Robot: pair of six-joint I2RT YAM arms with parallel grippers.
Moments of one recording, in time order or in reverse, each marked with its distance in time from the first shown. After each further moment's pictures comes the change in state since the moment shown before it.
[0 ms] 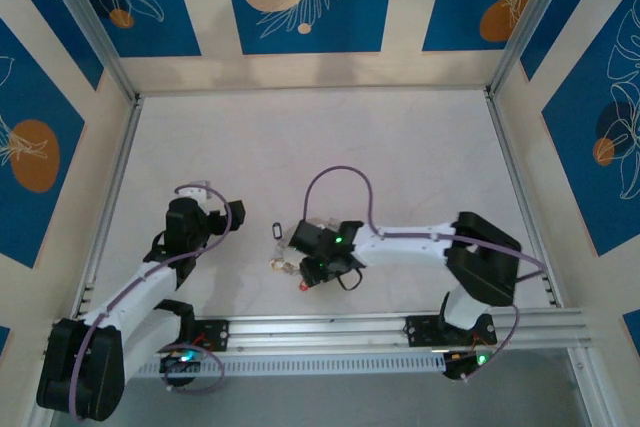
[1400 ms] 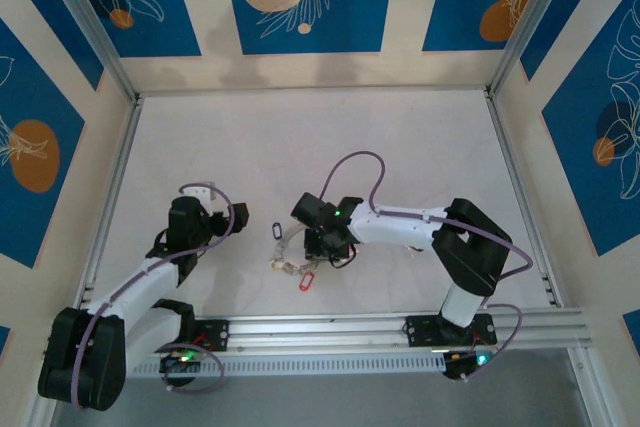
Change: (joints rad) left arm 0.000 0.054 0.006 0.007 0.048 0.004; right arm -0.125 0.118 0.130 -0.056 -0.093 0.321
